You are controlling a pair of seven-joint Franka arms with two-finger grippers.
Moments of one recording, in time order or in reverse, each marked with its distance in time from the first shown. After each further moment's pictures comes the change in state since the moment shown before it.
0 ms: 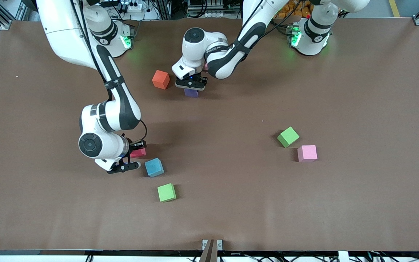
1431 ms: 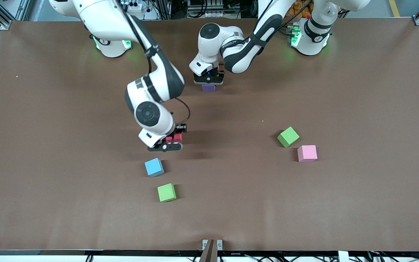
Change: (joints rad) left arm 0.136 -0.161 -0.091 -0.271 0.004 -0.004 -0.067; right arm 0.279 -0.073 0.014 0.032 0.010 -0.028 0.466
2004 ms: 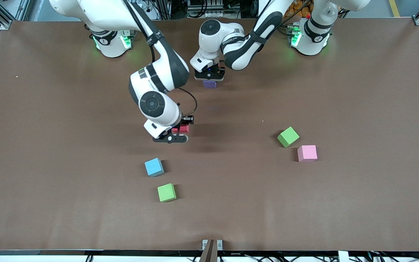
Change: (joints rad) left arm 0.009 -0.010 -0.037 -0.025 0.000 0.000 -0.004; right arm 0.042 -0.025 0.000 -0.002 0.069 -0.027 0.062
